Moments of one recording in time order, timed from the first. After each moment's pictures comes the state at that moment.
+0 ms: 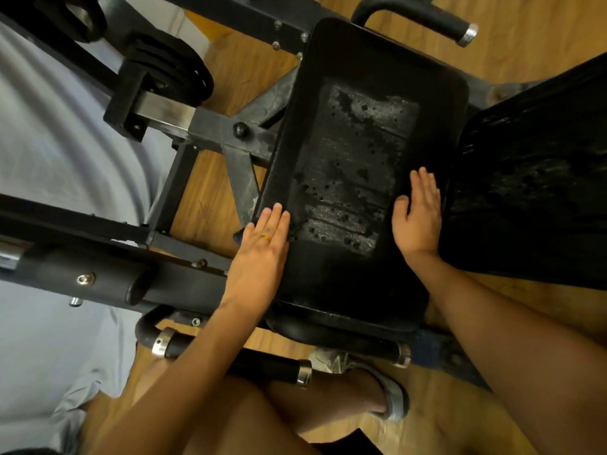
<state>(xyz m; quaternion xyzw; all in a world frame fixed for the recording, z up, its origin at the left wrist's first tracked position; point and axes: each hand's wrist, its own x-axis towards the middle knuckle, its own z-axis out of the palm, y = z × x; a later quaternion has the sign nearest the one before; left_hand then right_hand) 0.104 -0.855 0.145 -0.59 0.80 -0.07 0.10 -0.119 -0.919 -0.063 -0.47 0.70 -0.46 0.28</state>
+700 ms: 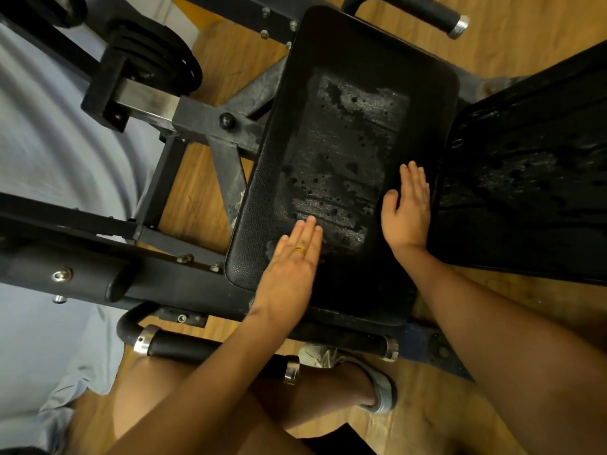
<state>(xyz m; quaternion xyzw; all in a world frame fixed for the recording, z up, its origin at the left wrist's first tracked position) 0.052 -0.825 0.118 -0.54 0.80 -0.03 0.24 -0.120 -0.920 -0.063 -0.47 0.70 -0.46 0.28</state>
